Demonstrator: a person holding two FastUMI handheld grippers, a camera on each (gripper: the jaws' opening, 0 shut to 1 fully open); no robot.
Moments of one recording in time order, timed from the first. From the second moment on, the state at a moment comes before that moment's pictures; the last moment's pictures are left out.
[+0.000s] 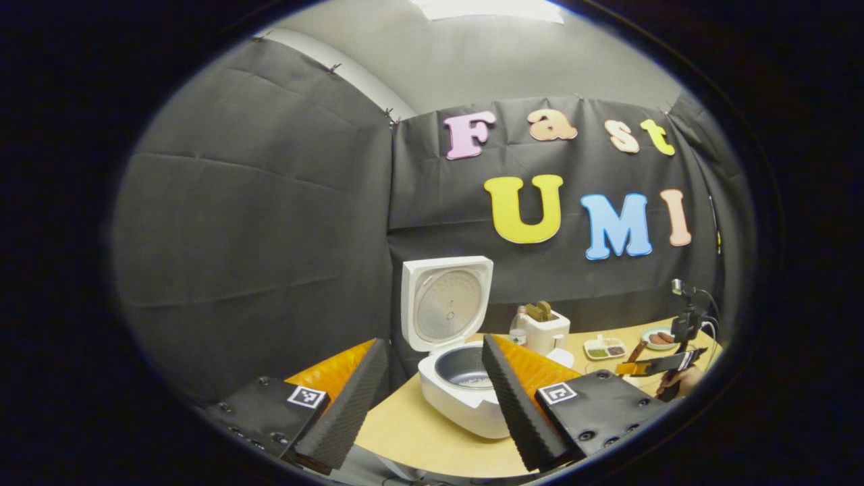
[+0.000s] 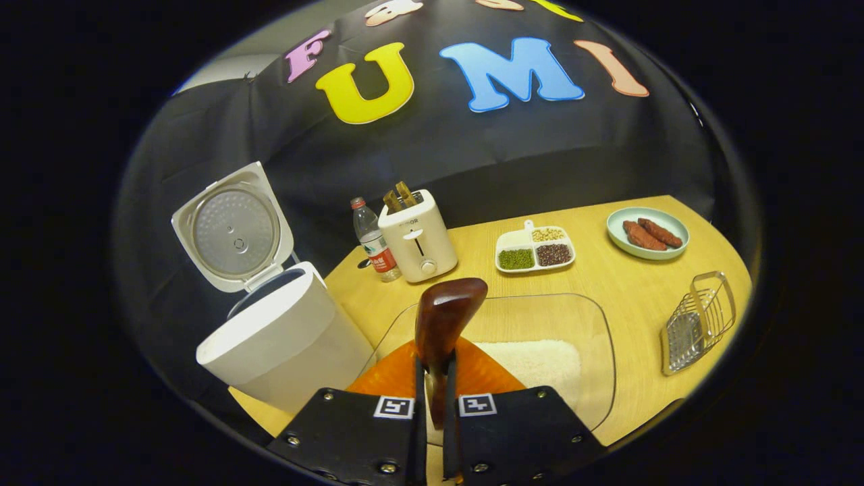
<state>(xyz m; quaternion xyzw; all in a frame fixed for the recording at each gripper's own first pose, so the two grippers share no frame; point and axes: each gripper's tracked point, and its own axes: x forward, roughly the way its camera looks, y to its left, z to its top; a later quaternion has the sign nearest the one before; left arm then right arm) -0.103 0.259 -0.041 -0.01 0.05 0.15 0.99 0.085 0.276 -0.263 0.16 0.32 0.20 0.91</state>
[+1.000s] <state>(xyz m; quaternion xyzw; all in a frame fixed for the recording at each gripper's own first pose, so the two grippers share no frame) -0.097 0.231 -0.034 -0.01 0.05 0.14 0.99 0.122 0.210 -0.224 0.48 0.32 0.13 0.81</state>
